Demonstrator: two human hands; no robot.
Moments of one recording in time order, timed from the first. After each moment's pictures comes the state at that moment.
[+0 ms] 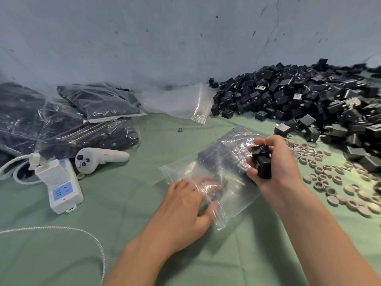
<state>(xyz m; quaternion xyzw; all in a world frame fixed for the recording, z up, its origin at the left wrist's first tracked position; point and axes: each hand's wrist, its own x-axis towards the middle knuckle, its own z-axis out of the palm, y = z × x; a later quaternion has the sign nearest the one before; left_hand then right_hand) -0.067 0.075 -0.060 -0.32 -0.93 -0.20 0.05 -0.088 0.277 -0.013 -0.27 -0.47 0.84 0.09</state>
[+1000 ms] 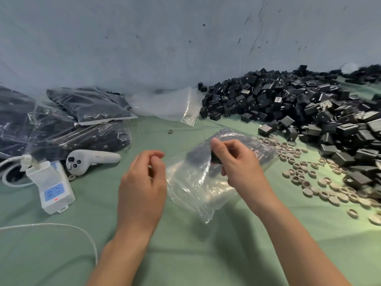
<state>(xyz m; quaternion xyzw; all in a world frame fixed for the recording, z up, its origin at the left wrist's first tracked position) -0.060 0.070 -0.026 -0.04 -0.85 -0.44 0.28 -0.059 0.256 -0.014 -0.07 -0.74 0.65 0.14</state>
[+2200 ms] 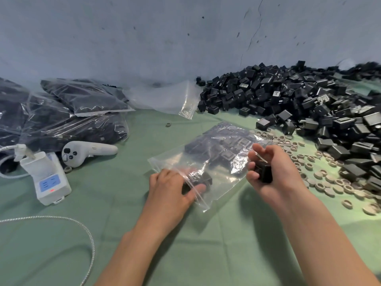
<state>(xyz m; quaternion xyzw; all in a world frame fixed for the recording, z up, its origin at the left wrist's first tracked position) -0.063 0.085 -0.071 -0.18 -0.95 -0.26 0.08 -0.047 0.299 -0.023 -0.28 -0.40 0.87 0.07</state>
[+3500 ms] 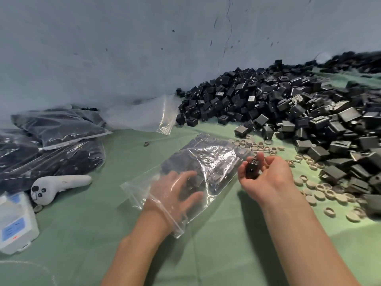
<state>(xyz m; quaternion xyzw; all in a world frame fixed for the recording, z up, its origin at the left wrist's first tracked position) -0.103 0.141 -0.062 -0.27 -0.93 -0.22 0.08 -0.071 0.348 -0.023 -0.33 -0.15 0.92 0.14</state>
